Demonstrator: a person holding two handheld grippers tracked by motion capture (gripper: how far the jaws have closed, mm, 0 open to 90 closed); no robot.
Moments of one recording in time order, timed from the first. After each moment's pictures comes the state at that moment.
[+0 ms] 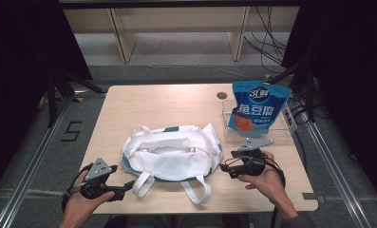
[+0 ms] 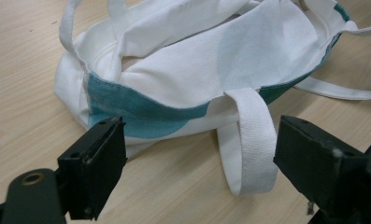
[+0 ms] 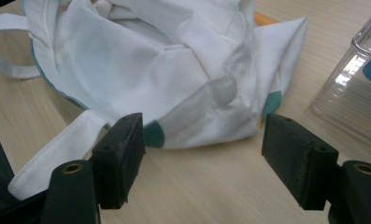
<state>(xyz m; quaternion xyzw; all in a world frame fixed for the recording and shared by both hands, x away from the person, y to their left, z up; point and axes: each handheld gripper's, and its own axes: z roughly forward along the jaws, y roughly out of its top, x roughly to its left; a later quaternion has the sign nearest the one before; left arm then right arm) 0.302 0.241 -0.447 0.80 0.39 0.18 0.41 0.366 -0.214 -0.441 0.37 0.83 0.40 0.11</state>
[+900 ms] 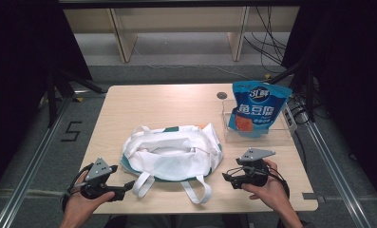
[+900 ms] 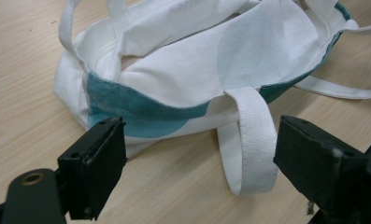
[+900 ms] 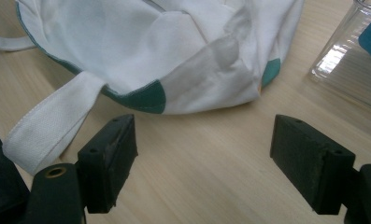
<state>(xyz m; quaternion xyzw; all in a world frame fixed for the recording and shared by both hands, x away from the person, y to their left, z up) 0.302 0.241 -0.447 0.81 0.39 0.18 0.40 0.345 -0.219 -0.452 0.37 0.84 0.37 0.12</state>
